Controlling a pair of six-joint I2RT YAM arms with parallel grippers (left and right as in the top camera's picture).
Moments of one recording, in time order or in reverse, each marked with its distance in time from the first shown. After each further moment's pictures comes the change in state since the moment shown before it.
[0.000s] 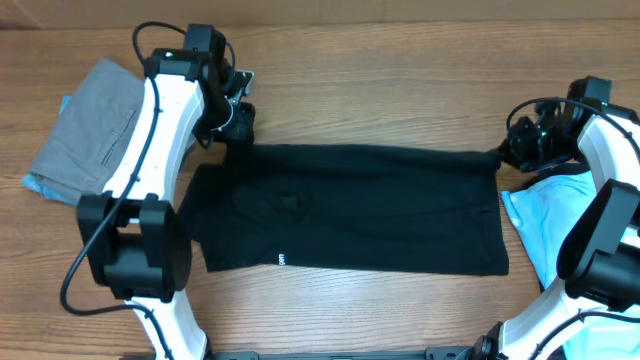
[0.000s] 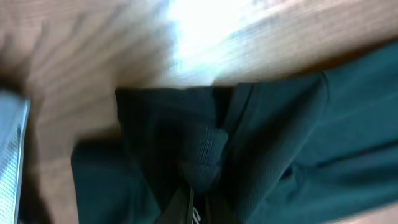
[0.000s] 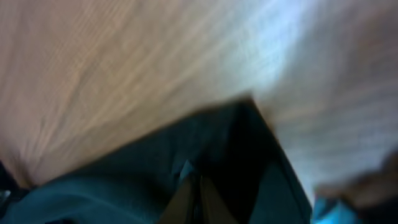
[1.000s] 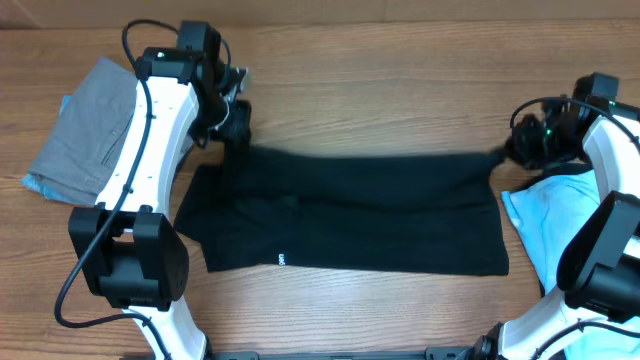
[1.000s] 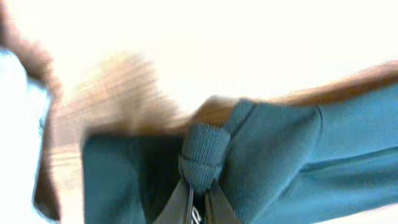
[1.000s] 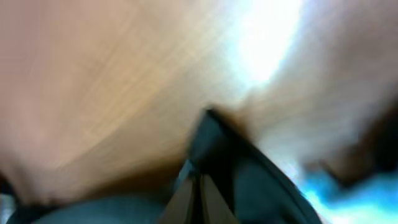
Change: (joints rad) left arm 0.001 -0.044 0.001 0.038 -0.015 -0.041; right arm 0.000 -0.058 0.002 0.038 -0.006 0.021
